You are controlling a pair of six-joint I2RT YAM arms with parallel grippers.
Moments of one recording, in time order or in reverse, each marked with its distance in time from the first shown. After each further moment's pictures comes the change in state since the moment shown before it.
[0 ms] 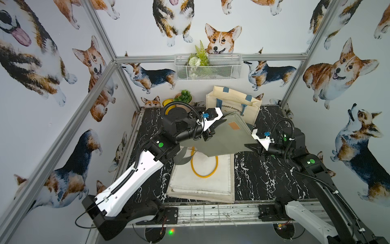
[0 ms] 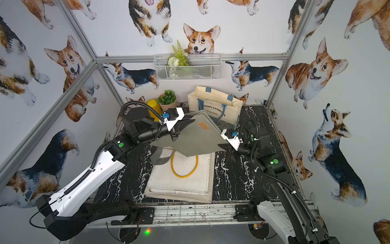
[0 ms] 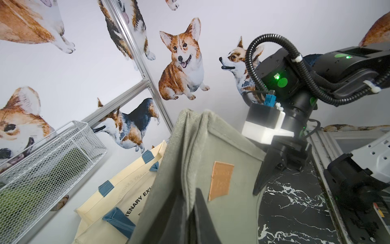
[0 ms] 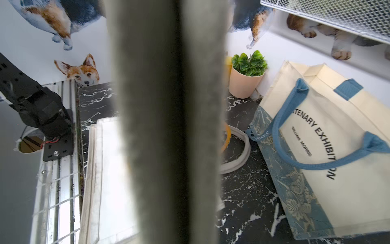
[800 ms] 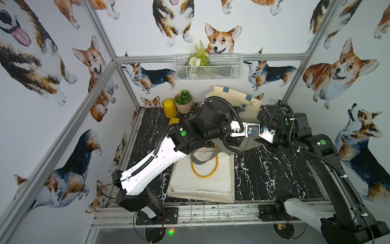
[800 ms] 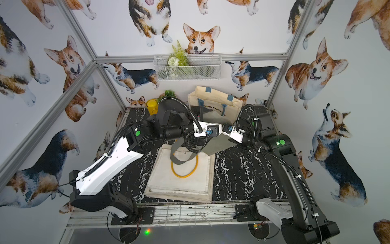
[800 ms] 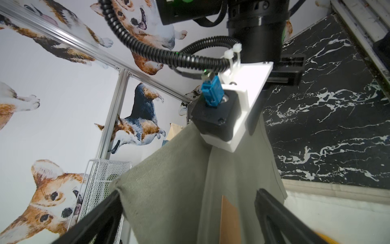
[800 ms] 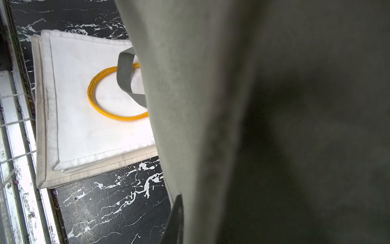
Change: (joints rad) left arm -0.334 0.389 0.674 -0.635 -0.431 0.590; right arm -0.012 0.207 0.399 -0.502 0.265 -0.406
